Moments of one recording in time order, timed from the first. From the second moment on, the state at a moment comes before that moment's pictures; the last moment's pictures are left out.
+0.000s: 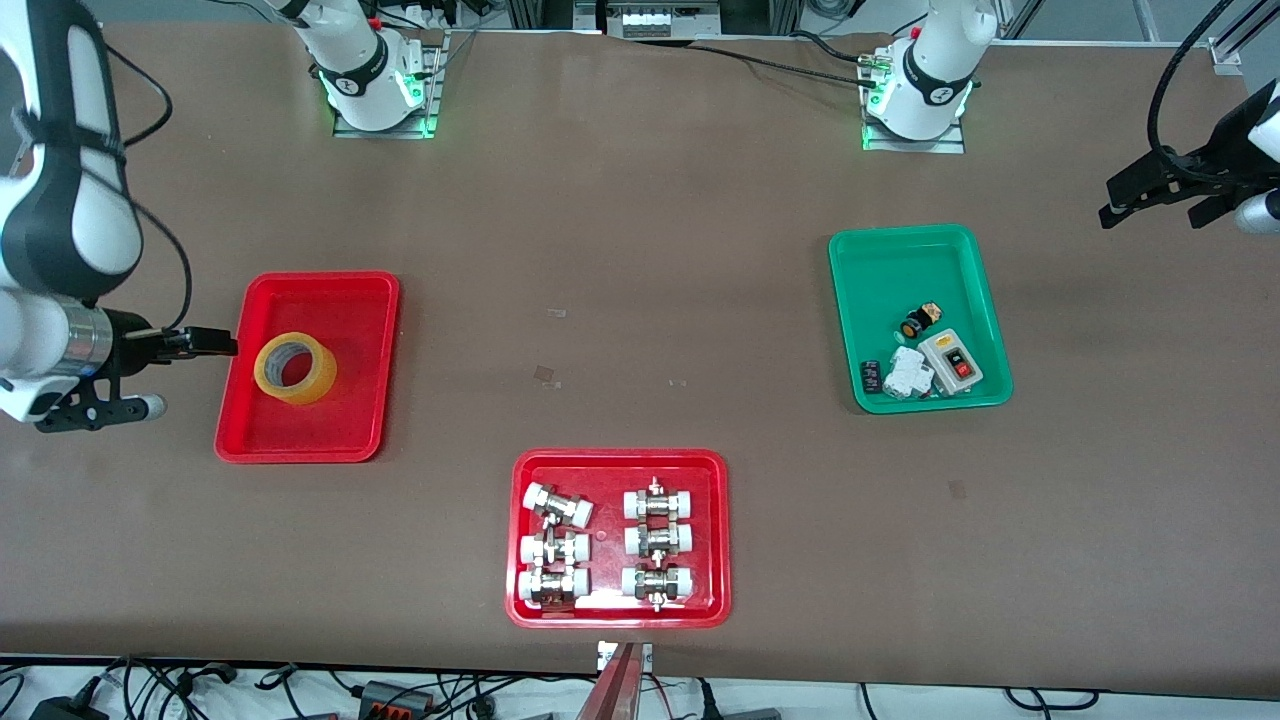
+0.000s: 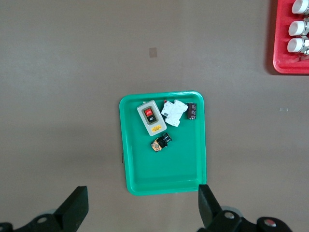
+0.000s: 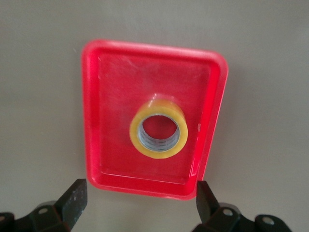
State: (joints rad) left arm -0.01 -0.07 0.02 -1.62 -0.04 1.53 -0.02; right arm -0.08 0.37 0.04 -1.48 -0.02 1.66 -0.15
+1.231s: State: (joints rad) left arm 0.03 0.02 0.02 -1.48 0.01 1.48 0.14; right arm -0.05 0.28 0.00 -1.31 -0.02 1.64 -0.03
